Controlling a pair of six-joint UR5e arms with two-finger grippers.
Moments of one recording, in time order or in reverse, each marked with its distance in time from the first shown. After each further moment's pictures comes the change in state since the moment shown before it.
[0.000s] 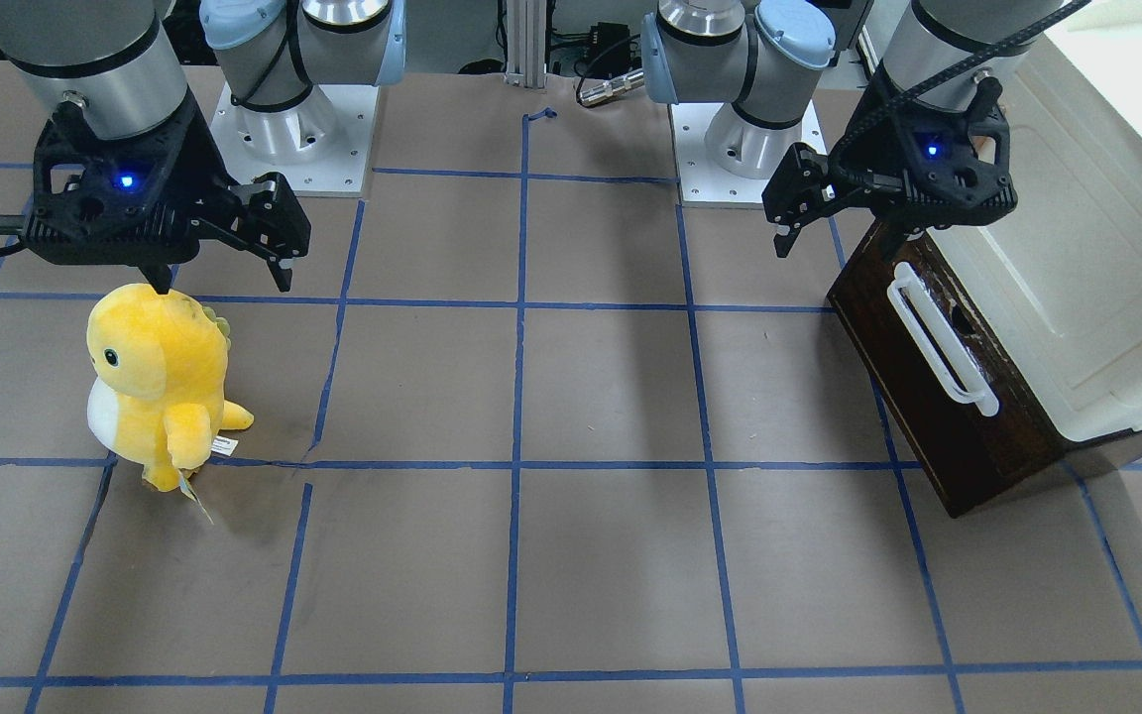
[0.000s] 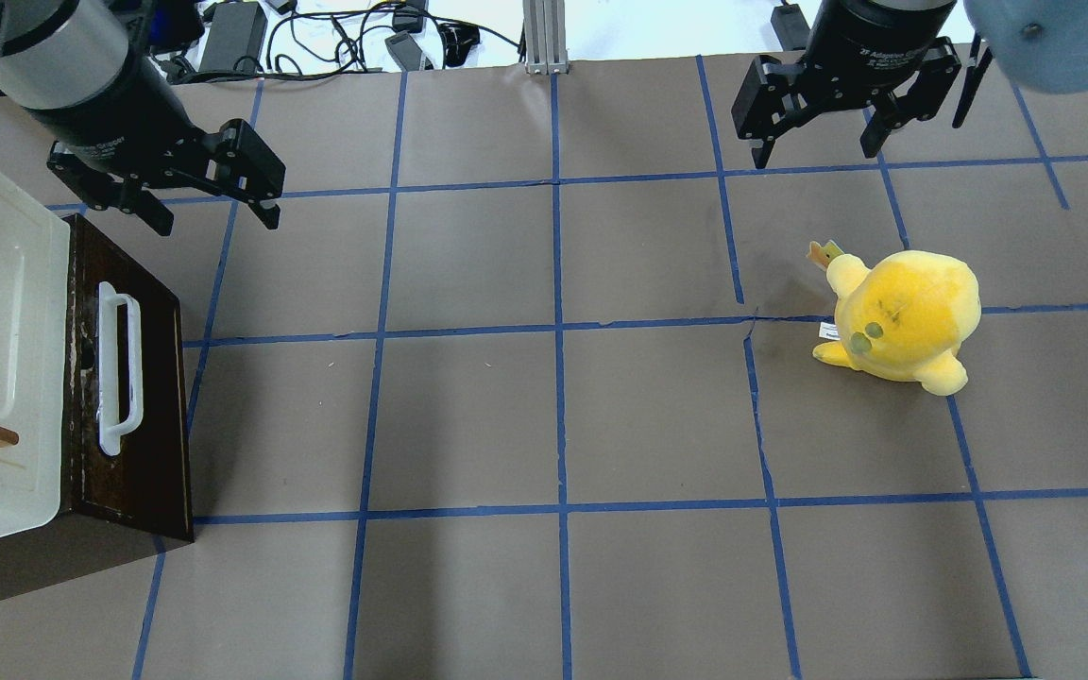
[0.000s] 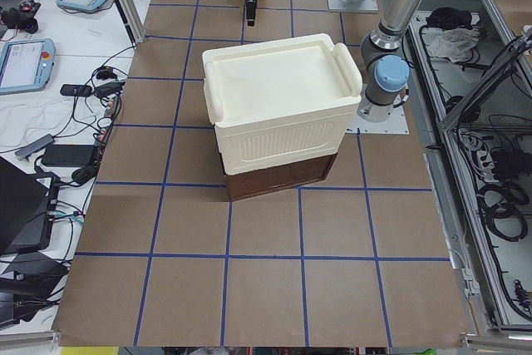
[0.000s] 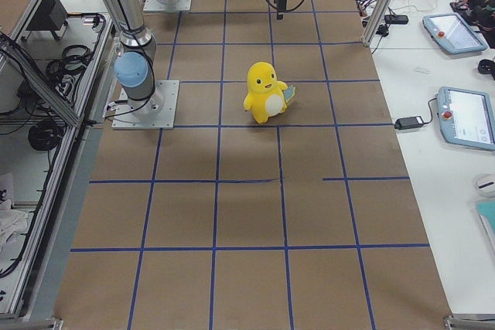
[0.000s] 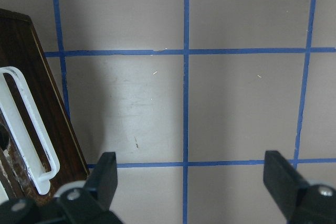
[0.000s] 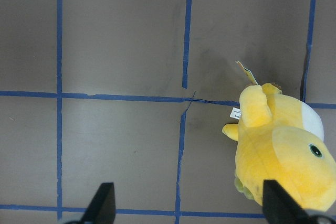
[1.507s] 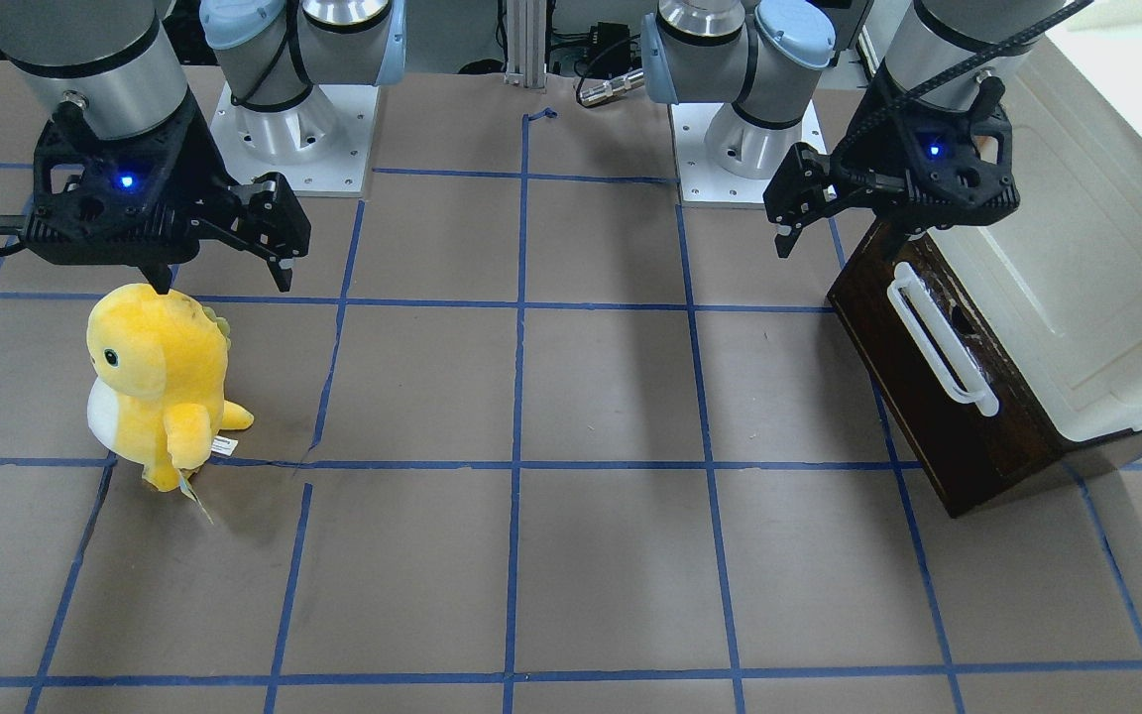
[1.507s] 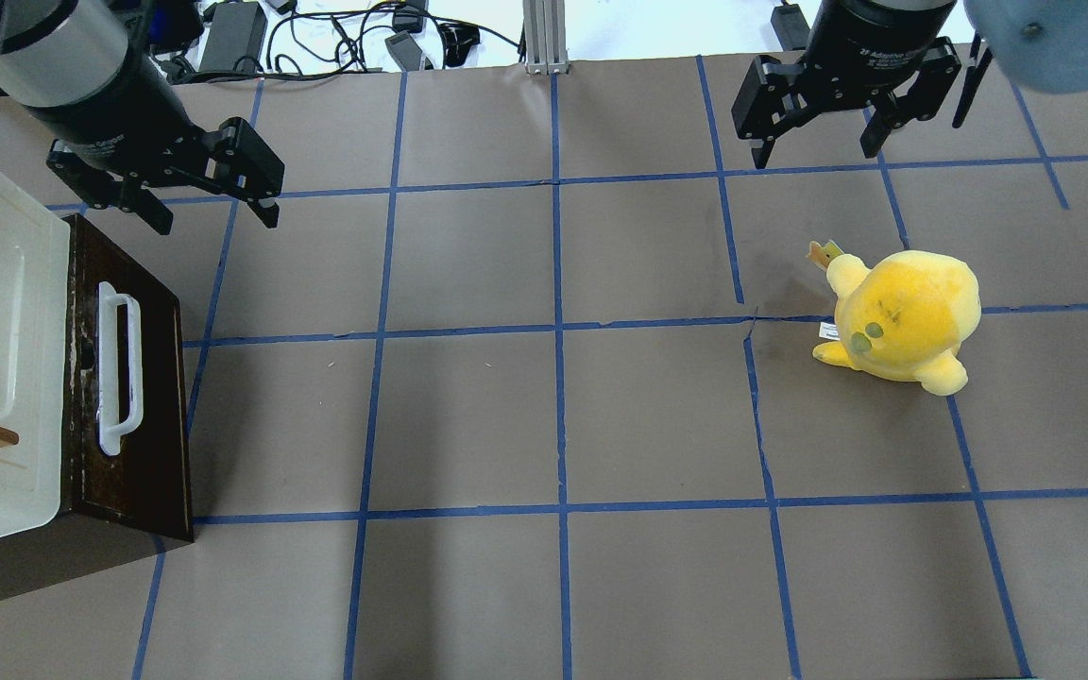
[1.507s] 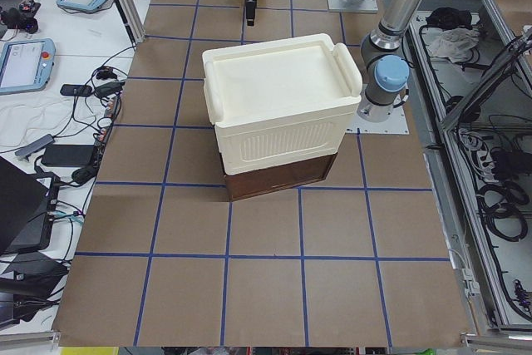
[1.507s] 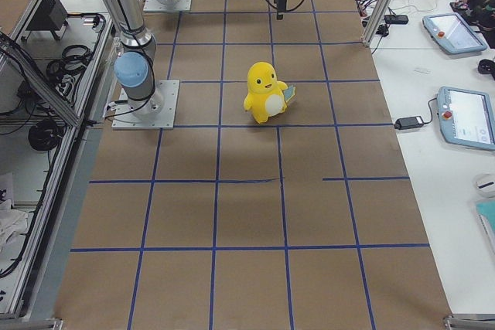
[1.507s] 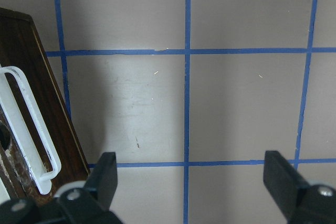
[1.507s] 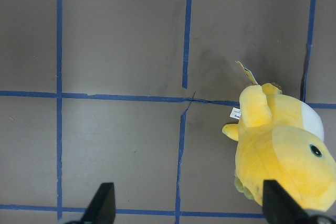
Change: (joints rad) left arm 0.000 -0.001 0.004 -0.002 0.001 -0.001; right arm 0.000 0.000 0.000 0.000 0.000 0.000
